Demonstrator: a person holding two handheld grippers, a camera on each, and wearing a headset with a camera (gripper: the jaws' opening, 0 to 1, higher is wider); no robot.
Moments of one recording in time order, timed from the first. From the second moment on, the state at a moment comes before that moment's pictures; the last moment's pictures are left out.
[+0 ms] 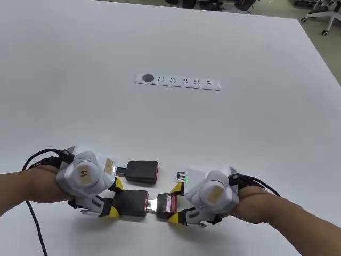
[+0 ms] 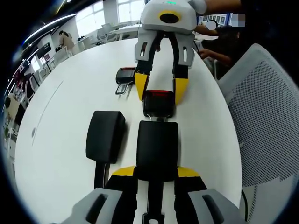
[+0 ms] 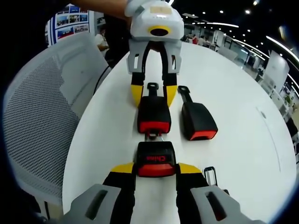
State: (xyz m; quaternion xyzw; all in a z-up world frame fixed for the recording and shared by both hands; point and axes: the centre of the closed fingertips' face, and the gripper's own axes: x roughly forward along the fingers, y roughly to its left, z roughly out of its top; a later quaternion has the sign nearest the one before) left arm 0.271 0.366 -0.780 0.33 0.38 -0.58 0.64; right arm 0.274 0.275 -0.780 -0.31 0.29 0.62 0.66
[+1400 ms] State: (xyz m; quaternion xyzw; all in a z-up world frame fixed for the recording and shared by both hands) left arm 0.272 0.369 -0.782 0.34 0.38 -0.58 0.63; right arm 0.276 0.286 -0.775 -0.30 0.29 0.62 0.67
